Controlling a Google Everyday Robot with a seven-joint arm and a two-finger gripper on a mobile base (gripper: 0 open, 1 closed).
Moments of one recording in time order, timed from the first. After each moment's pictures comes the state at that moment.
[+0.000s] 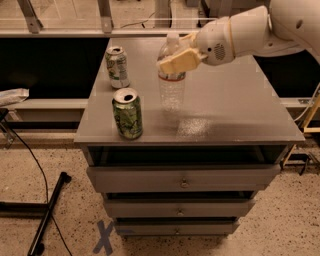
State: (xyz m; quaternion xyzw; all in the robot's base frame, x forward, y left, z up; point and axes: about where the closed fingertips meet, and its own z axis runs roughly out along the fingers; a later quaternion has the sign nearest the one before) arm 0.616 -0.026 0.978 -0.52 0.65 0.31 0.45
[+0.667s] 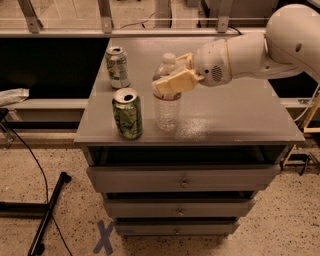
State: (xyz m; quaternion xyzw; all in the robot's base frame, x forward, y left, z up) arm 0.576 -0.016 0.948 -0.52 0.65 0.34 0.44
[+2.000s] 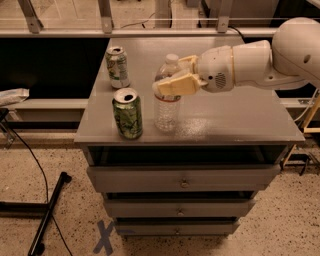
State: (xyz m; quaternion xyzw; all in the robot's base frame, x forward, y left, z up) arm 0.564 -0.019 0.951 -0.51 0.63 0.35 0.47
